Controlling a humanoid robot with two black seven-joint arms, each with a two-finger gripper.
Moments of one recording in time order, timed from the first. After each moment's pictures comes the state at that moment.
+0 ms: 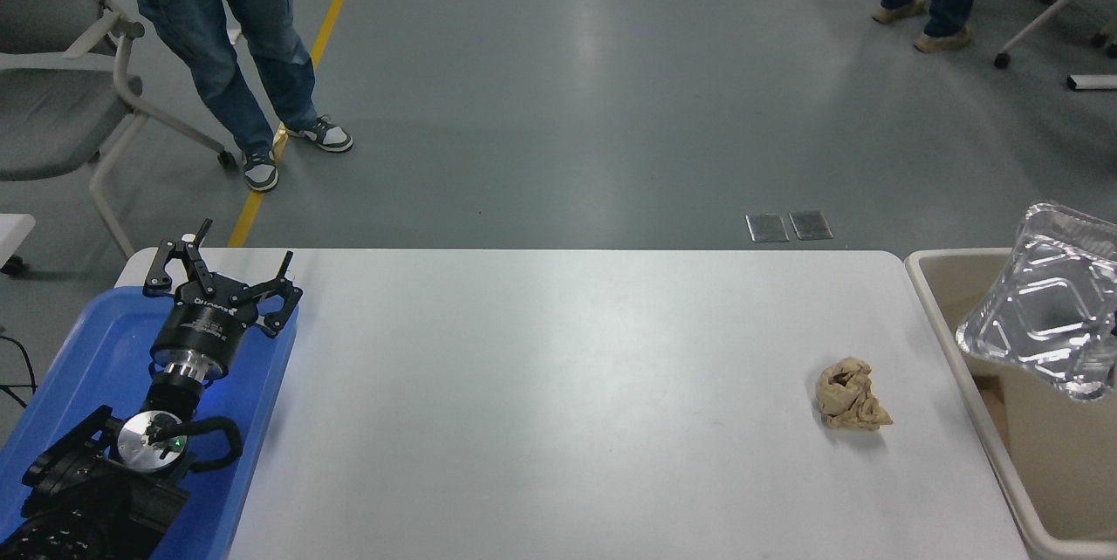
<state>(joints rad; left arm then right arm) -0.54 0.22 -1.14 -0.31 -0.10 -0.79 -0.16 0.75 -0.63 -0.72 0.10 -0.14 0.32 0.19</state>
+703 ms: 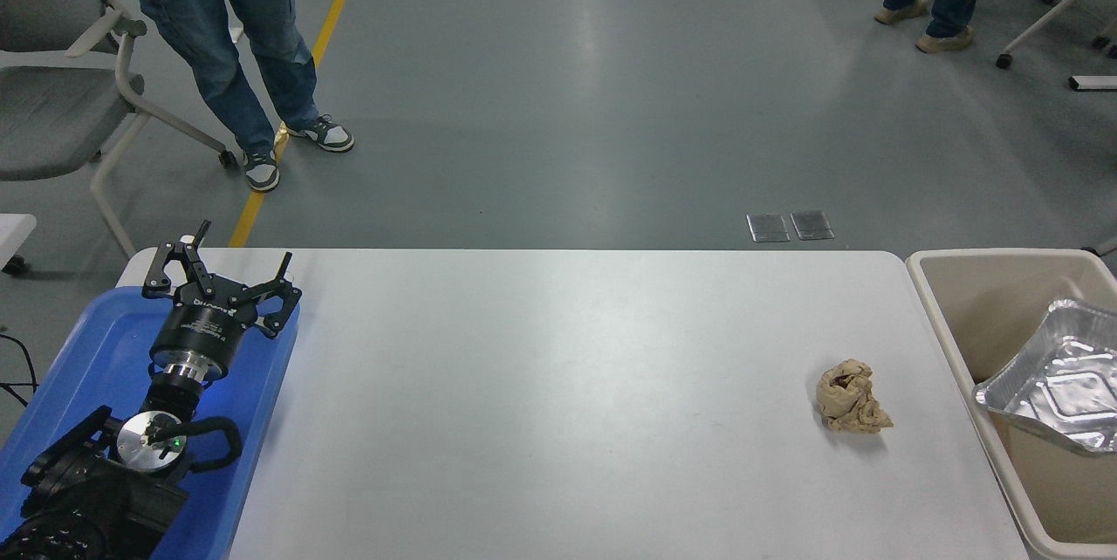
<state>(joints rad) -0.54 0.22 -1.14 -0.31 -0.11 -0.79 -0.17 0.66 -0.57 -0.69 0.10 0.00 0.17 0.04</state>
